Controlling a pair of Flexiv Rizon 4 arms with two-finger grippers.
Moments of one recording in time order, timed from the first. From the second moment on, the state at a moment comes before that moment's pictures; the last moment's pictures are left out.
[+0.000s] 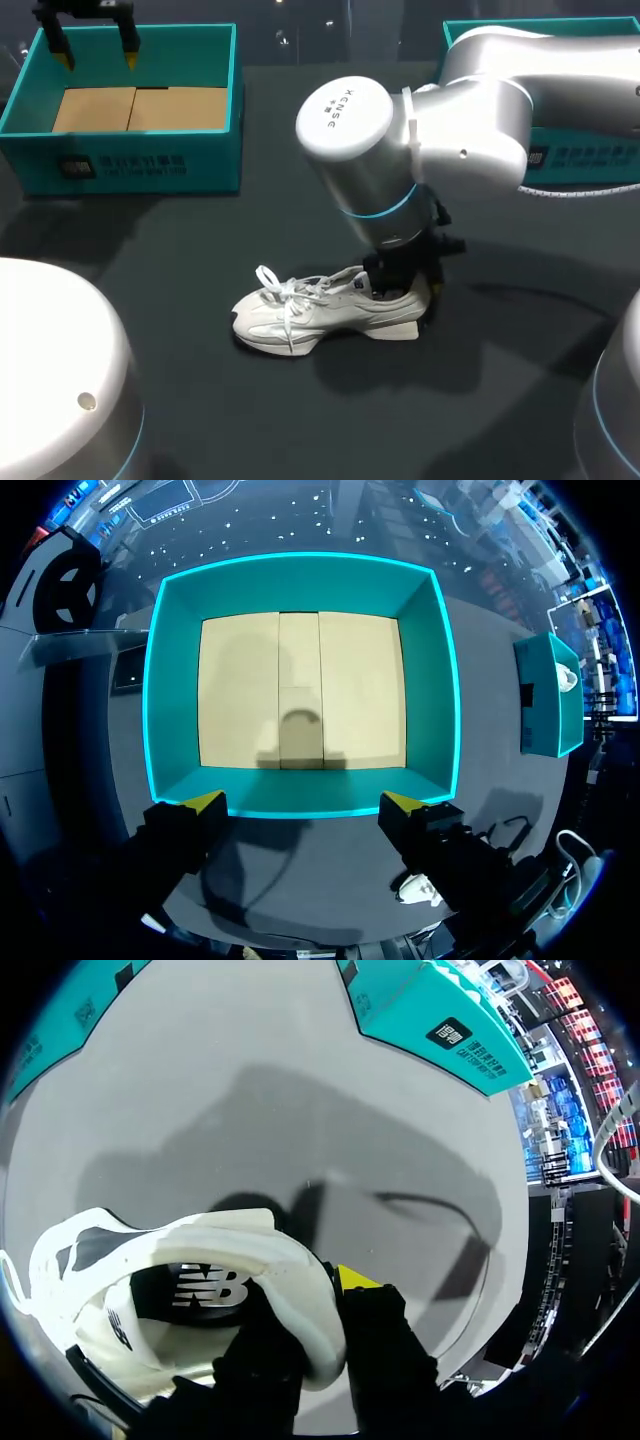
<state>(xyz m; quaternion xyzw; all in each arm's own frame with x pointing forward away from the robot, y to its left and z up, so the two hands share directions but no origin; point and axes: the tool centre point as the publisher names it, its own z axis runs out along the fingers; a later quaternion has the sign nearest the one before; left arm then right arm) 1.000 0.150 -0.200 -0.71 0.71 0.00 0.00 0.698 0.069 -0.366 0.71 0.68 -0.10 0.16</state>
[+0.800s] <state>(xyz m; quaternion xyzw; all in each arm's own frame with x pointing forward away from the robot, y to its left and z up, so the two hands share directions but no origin) 1.000 0.150 -0.200 -0.71 0.71 0.00 0.00 0.700 0.066 -0.367 0.69 0.69 -0.09 0.16</state>
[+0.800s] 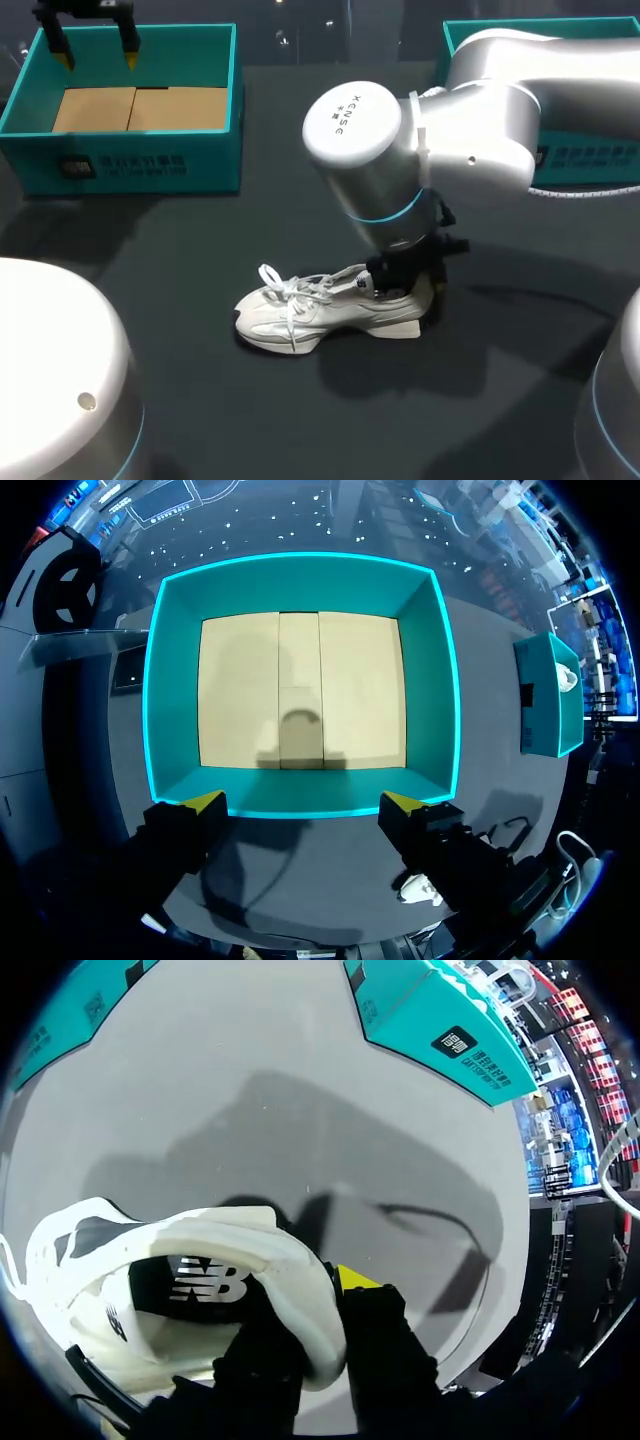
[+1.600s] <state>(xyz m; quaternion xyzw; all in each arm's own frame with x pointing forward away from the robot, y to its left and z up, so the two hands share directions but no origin) 1.000 0.150 -0.200 -0.71 0.71 0.00 0.00 0.680 0.086 -0.287 0.61 0.78 -0.03 0.11</state>
